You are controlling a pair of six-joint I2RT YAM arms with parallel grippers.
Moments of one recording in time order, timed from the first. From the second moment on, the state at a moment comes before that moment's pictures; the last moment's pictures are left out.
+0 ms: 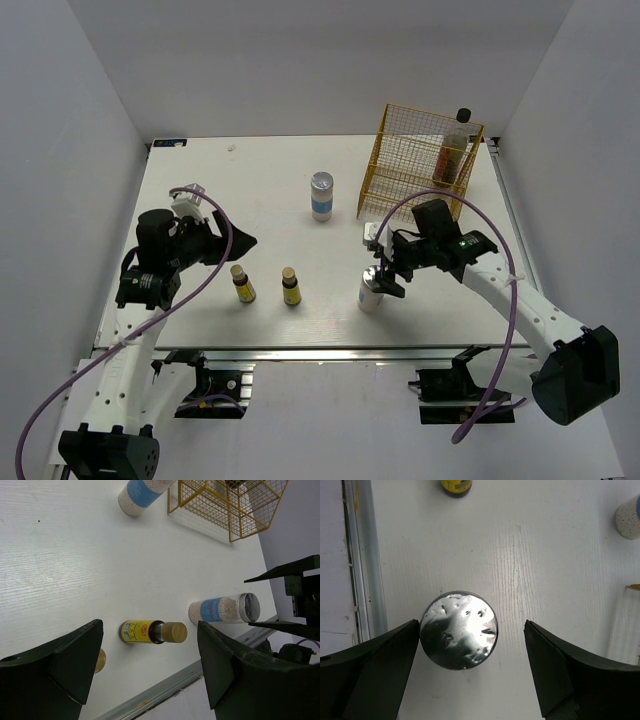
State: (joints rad) left arm -0.07 0.81 0.85 -0.50 0.51 -0.41; right arm 0.50 1.16 0.92 -0.67 -0.70 -0.80
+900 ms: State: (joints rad) left arm -0.07 0.80 0.85 -0.52 0.51 -0.42; right arm 0.55 1.19 0.84 -0.56 -0.65 -0.74
